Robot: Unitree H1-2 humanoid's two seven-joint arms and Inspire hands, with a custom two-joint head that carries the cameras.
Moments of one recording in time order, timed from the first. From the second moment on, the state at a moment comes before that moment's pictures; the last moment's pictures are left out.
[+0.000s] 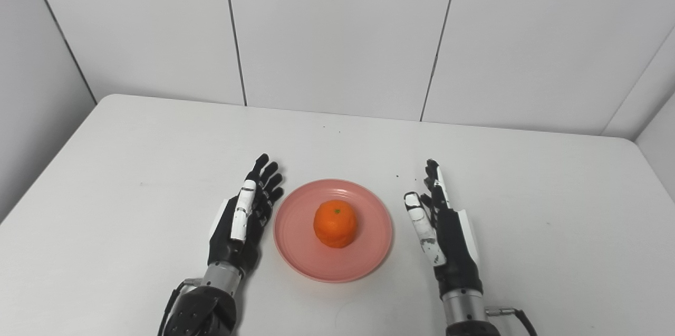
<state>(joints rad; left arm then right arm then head) -0.11 -0.12 -0.03 -0.02 -0.11 0.12 -0.02 -0.05 0.02 0.07 -0.24 -0.17 0.14 0.01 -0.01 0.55</state>
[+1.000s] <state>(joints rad) -0.06 -0.07 -0.05 -0.07 -0.07 0.07 -0.04 -0.04 0.11 0.05 -0.19 -0.05 0.17 -0.02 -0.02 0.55</state>
